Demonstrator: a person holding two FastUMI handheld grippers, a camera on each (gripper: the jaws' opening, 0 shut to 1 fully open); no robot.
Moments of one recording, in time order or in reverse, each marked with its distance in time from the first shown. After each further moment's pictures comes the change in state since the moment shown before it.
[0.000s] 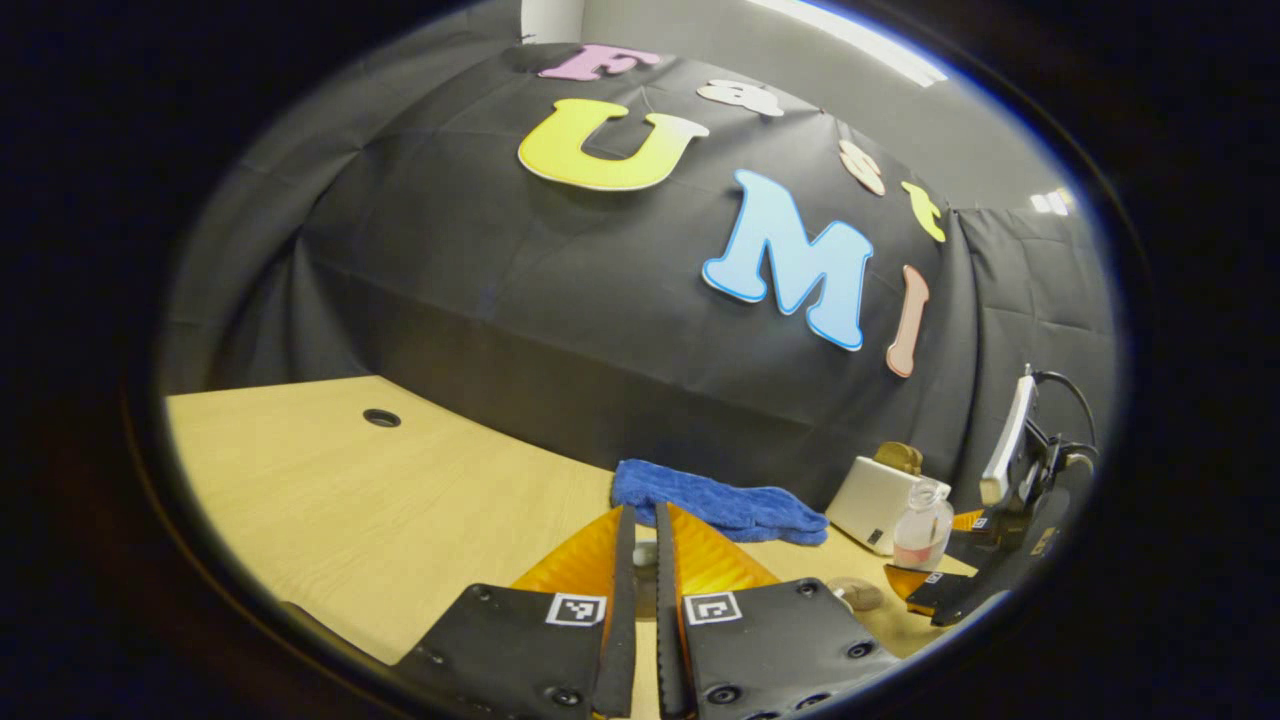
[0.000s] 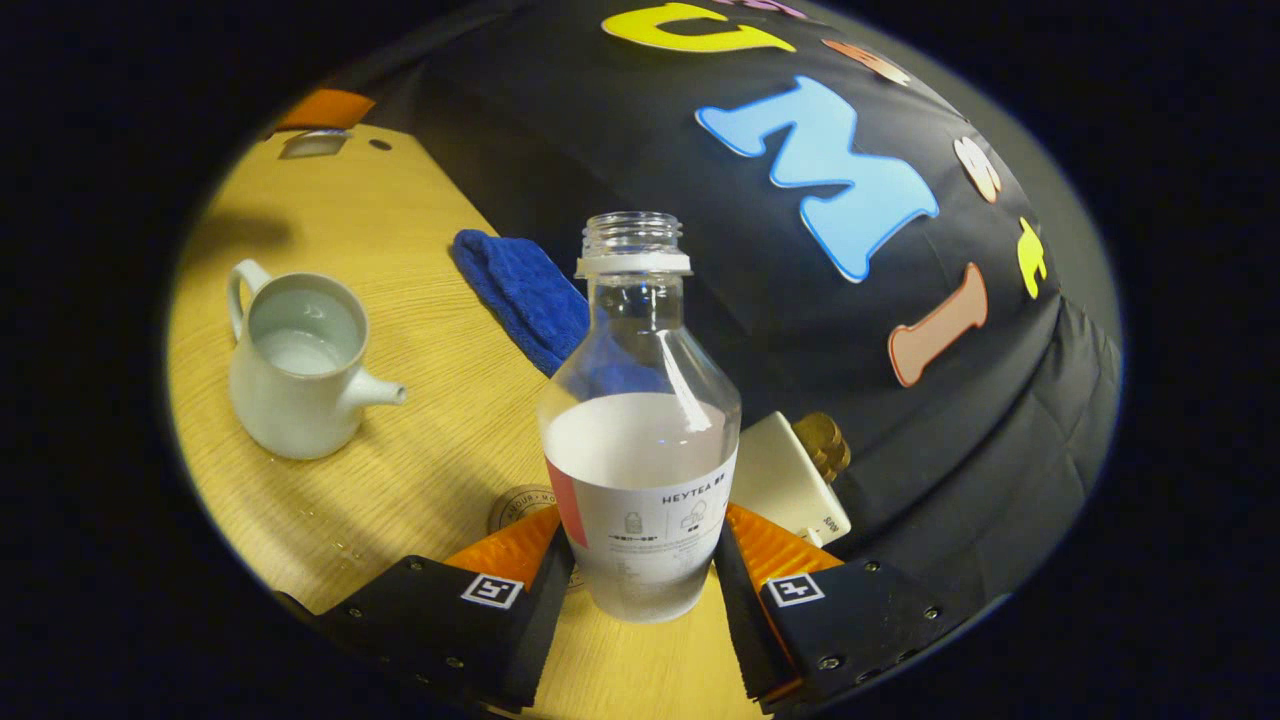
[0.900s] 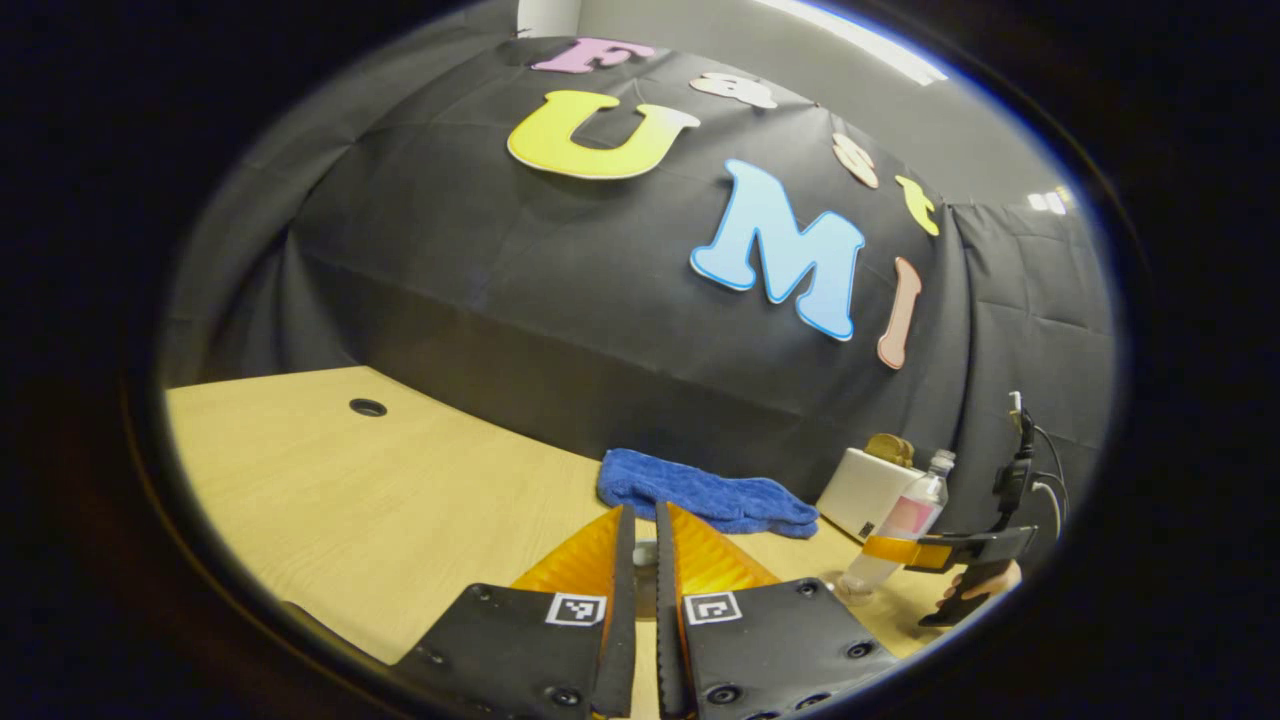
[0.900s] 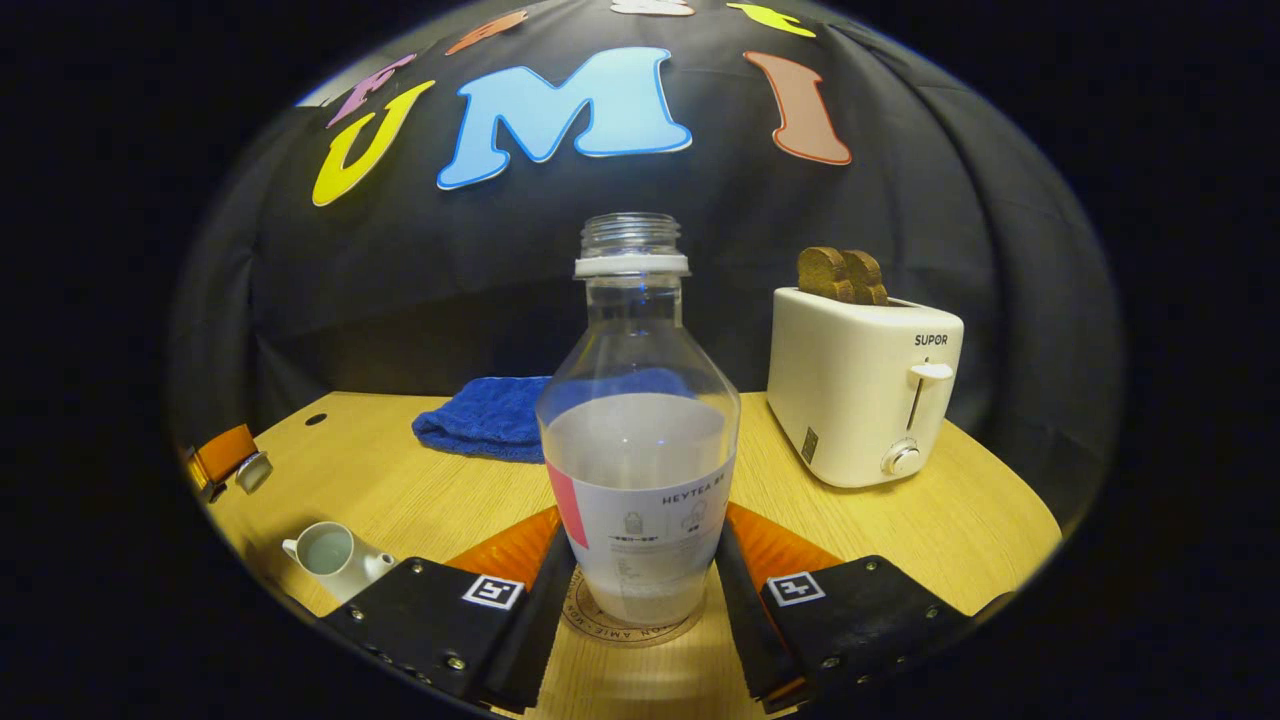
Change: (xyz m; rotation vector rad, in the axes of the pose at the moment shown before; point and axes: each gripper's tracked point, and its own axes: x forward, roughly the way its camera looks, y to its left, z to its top) left arm 0.004 -0.013 -0.012 0.008 0.029 -0.022; right arm 0.034 -0.003 0.004 0.755 -0.082 0.219
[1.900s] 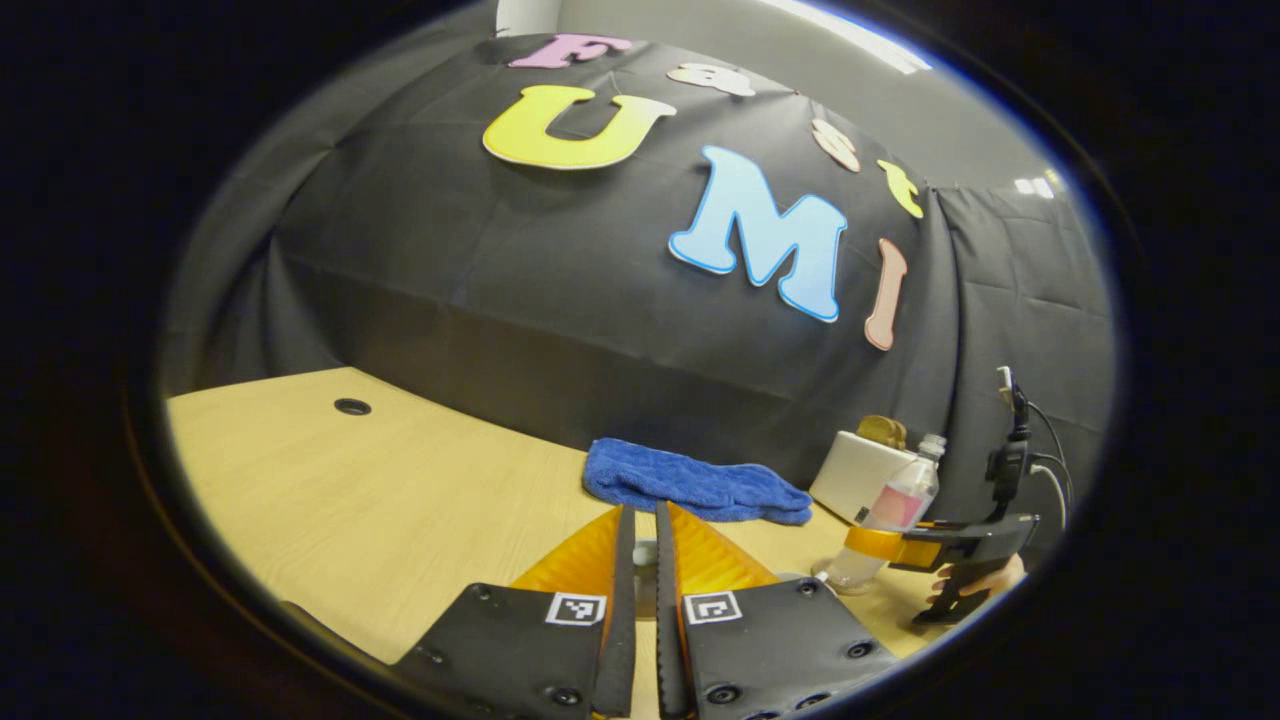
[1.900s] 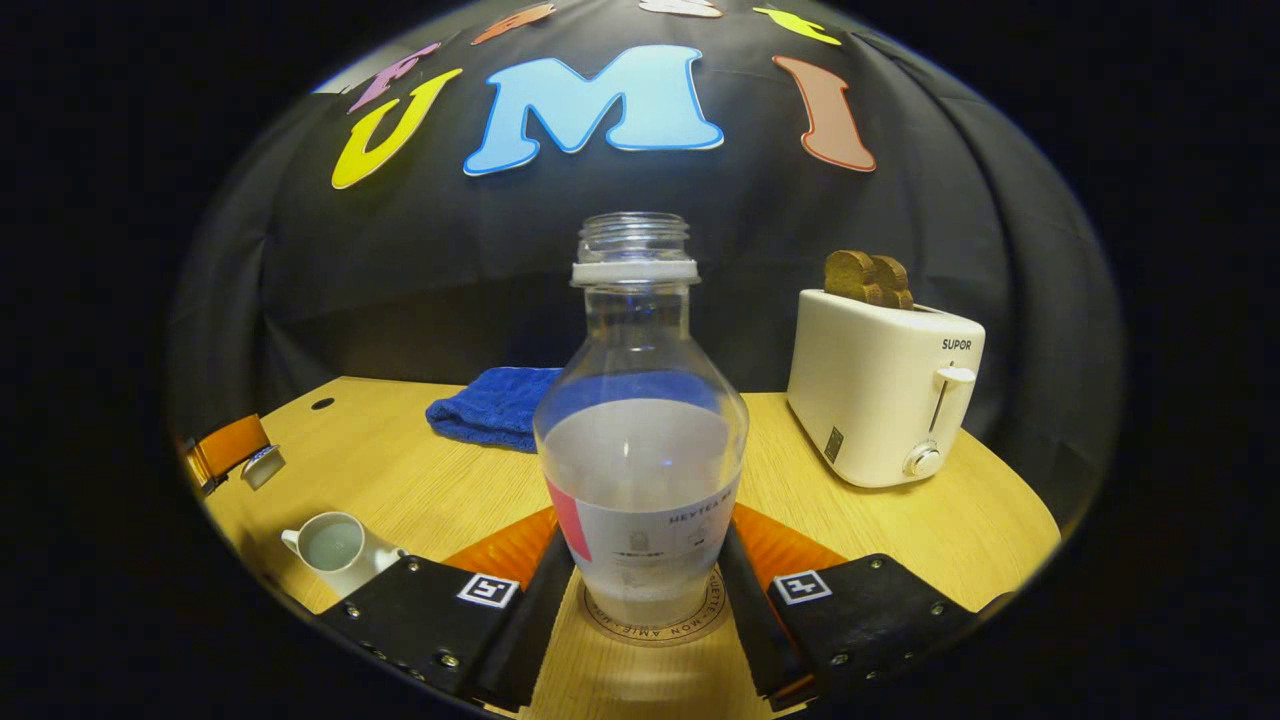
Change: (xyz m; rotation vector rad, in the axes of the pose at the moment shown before) left arm 0.003 -0.014 -0.011 0.039 0.023 -0.027; right arm 0.004 0.015 -0.005 -0.027 0.000 0.027
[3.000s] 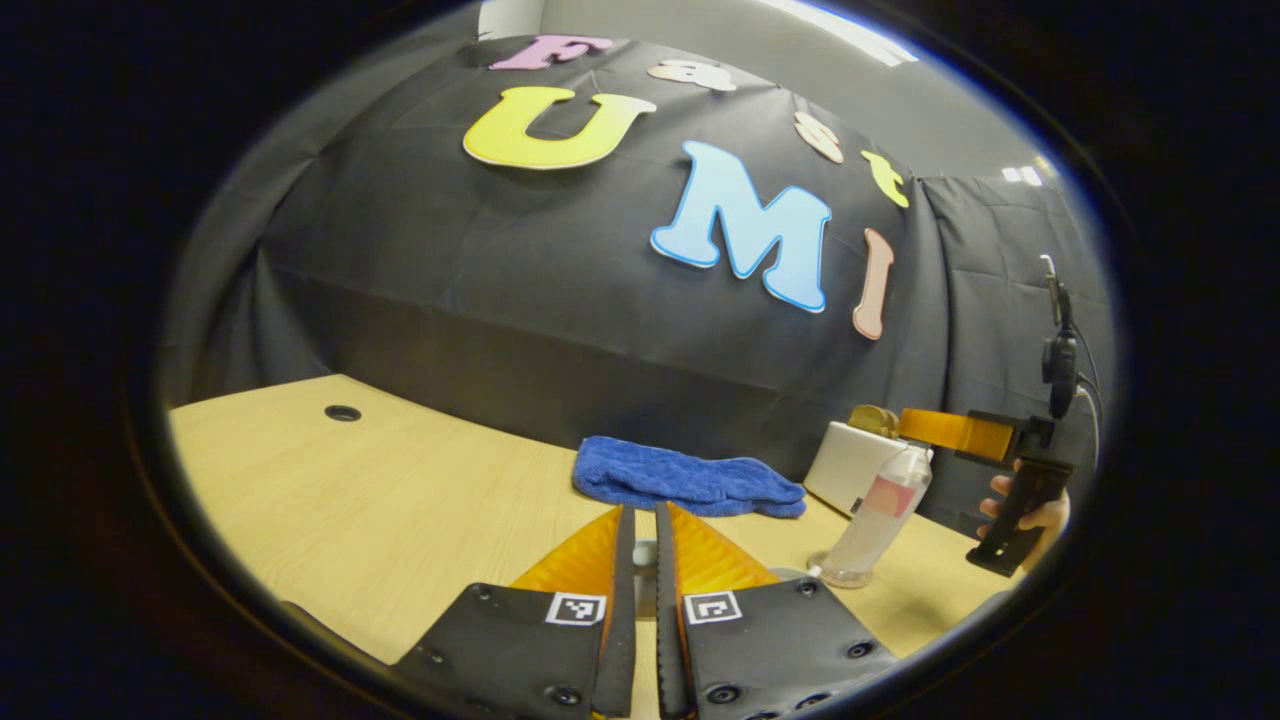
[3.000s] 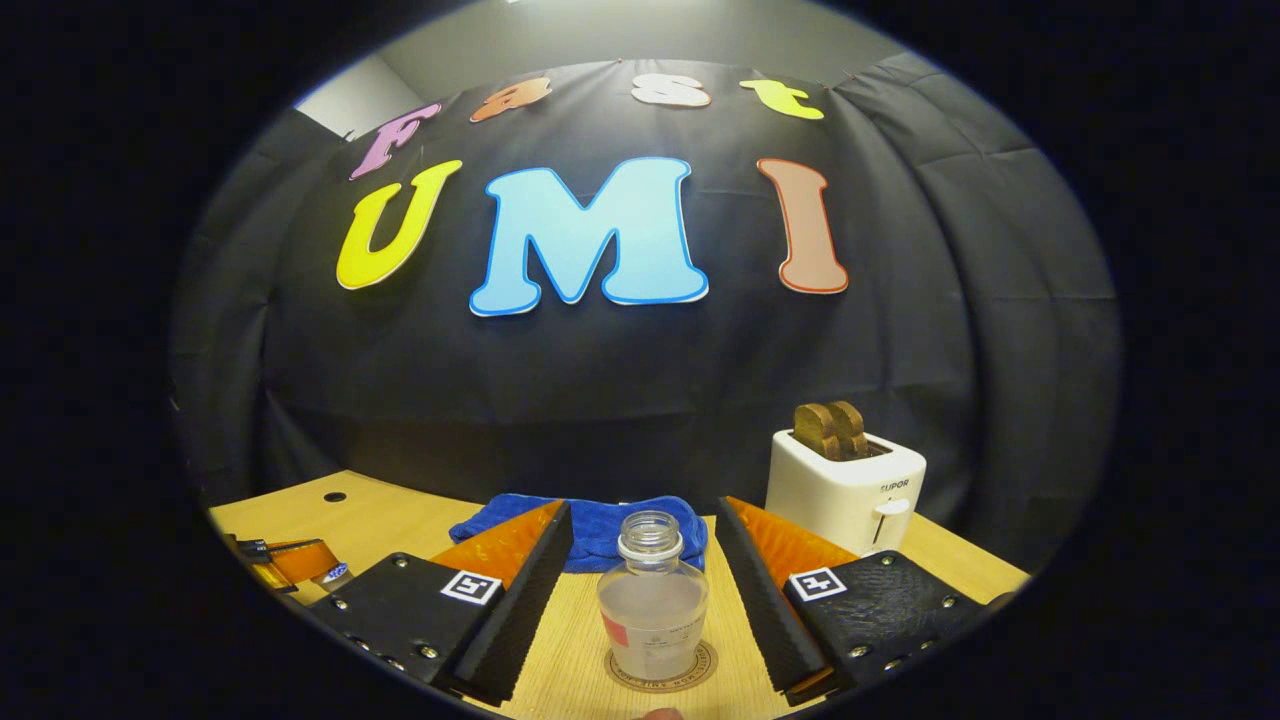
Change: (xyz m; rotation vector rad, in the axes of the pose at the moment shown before) left arm -0.001 -0.012 -0.002 0.036 0.004 -0.025; right arm -0.063 0.004 0.121 0.007 -0.329 -0.044
